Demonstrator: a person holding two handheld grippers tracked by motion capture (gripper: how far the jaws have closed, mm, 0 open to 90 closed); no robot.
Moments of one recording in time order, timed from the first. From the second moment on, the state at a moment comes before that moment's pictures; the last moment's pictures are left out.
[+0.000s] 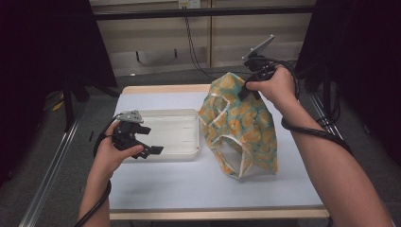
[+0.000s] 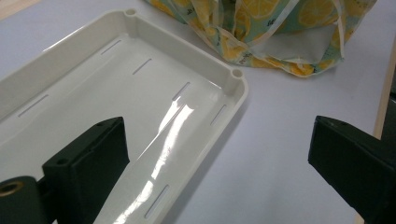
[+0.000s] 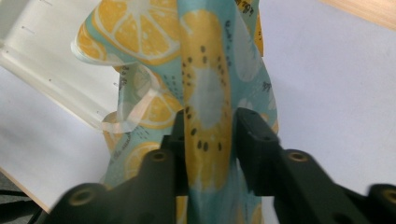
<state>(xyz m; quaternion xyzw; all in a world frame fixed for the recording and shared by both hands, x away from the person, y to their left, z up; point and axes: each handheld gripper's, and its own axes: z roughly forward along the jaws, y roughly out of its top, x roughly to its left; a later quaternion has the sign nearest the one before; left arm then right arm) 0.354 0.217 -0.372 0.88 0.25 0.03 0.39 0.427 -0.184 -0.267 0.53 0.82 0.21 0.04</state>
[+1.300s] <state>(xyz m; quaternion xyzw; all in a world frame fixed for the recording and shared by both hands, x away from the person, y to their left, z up) 0.357 0.210 -0.381 0.89 0.25 0.02 0.38 0.410 -0.218 -0.249 0.34 0.92 0.19 0.01</state>
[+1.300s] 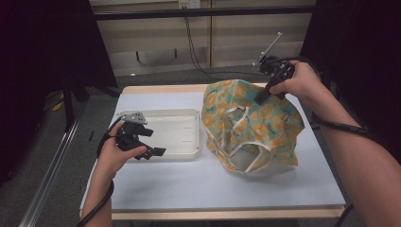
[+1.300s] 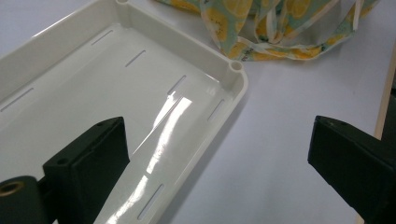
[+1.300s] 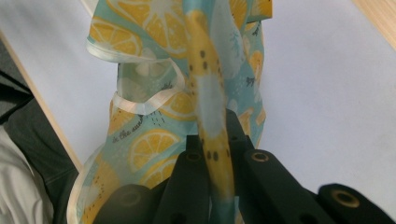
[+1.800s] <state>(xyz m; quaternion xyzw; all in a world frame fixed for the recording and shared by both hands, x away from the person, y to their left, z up) 0.358 0.208 -0.387 0.89 0.25 0.01 0.38 0.416 -0.210 -0.247 0.17 0.96 0.22 0.02</state>
